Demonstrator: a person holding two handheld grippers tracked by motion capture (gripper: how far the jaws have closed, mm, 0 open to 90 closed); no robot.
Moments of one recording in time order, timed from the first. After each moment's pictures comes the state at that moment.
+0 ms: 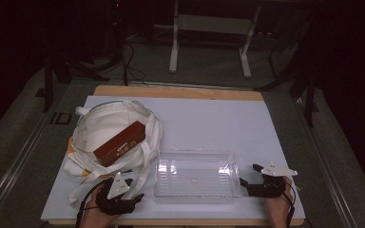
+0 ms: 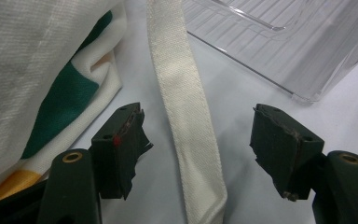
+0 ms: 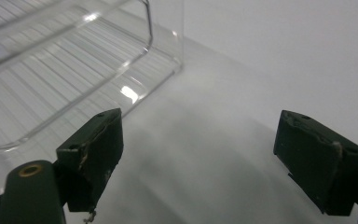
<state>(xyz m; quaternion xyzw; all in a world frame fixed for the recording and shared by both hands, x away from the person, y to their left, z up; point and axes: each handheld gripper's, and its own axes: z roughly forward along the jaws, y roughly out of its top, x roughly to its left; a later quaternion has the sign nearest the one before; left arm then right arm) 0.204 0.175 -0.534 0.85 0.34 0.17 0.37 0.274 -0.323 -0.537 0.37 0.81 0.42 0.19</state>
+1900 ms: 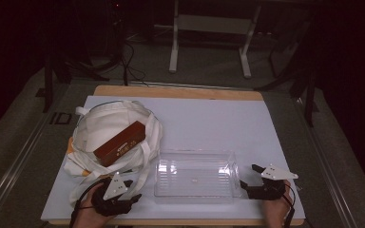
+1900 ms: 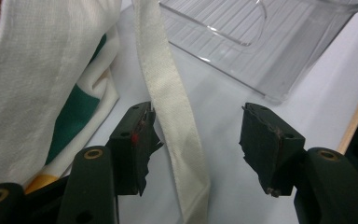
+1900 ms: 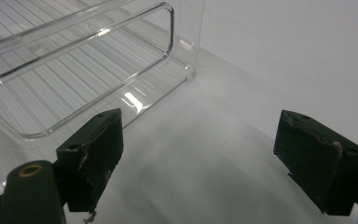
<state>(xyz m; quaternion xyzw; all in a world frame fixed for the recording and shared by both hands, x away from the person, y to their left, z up) 0.198 0.179 -0.509 0.86 0.31 0.17 0.36 0.269 -0.322 -0.537 0.34 0.81 0.43 0.20</state>
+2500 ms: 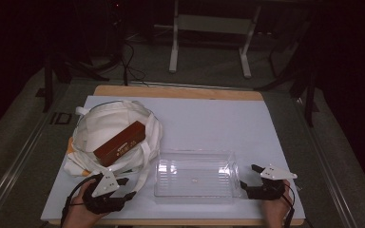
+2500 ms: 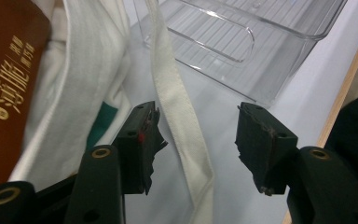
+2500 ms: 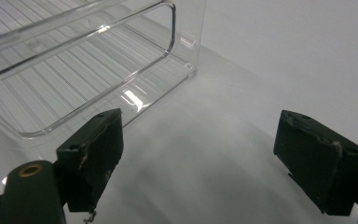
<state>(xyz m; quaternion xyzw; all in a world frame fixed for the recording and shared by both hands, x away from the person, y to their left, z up) 0.199 0.195 -0.488 0.86 0.29 0.16 0.38 0.269 -0.320 -0.537 0.34 0.82 0.42 0.20</state>
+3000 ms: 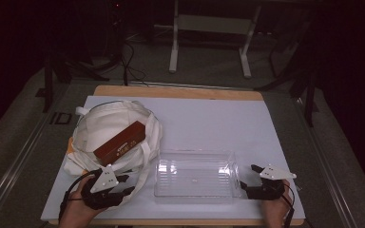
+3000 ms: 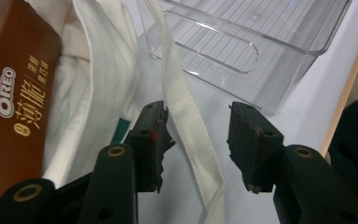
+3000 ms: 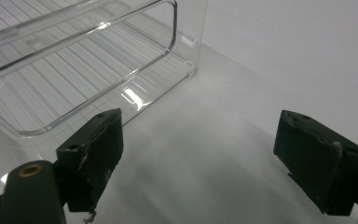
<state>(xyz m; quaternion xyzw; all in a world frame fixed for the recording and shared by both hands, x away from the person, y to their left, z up) 0.206 0.198 -0.476 0.87 0.28 0.17 0.37 0.270 -0.320 -0.538 0.33 0.82 0.42 0.20</state>
